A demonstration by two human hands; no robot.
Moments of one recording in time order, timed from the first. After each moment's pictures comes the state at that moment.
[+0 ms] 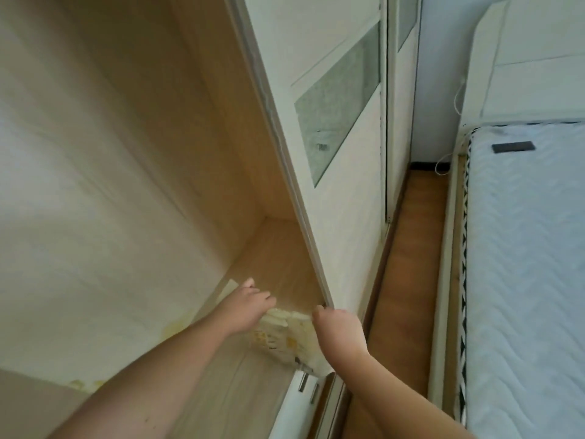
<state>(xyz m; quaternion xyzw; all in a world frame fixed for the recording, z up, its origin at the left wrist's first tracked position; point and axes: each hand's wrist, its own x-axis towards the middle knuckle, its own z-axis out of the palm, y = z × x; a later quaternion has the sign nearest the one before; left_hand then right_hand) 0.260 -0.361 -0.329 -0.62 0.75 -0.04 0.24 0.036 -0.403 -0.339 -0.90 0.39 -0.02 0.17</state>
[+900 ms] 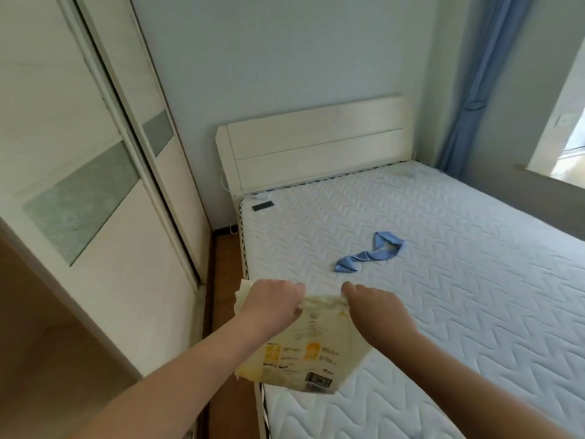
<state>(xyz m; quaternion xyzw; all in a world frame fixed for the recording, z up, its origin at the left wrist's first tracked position) -0.277 -0.305 -0.176 -0.42 0.90 -0.11 0.04 -0.467 -0.247 -0.204 -0.73 0.68 -0.07 -0.01</state>
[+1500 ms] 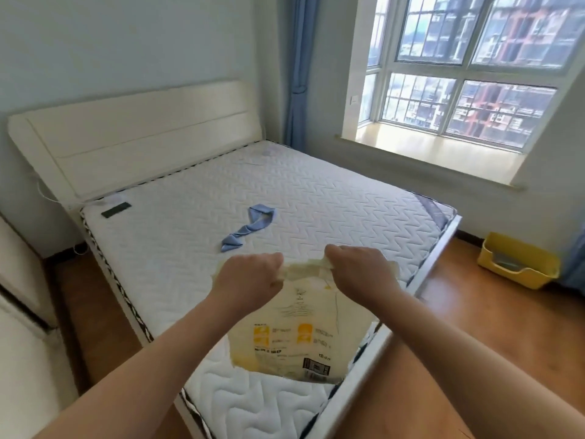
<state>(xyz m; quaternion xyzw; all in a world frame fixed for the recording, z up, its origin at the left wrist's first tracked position) -0.326 -0.217 -0.172 -0.20 0.97 -0.05 -0.12 -0.486 -0.077 -0.168 -0.57 0.81 -0.06 -0.11</state>
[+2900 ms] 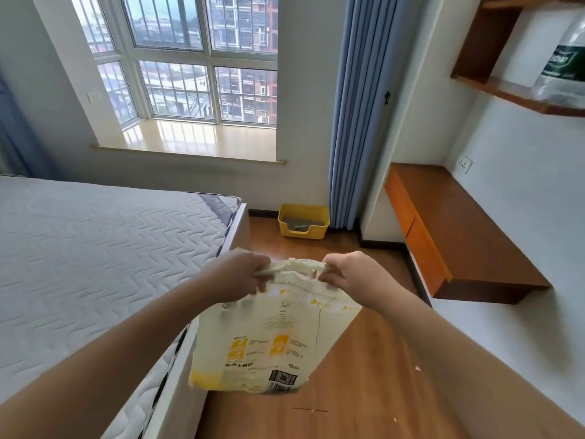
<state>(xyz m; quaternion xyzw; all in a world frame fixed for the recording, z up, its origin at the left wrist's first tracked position) -0.843 0.140 -0.188 0.11 0.97 0.19 0.07 -0.870 0.385 -0.190 -0.25 0.95 -0.17 0.06</state>
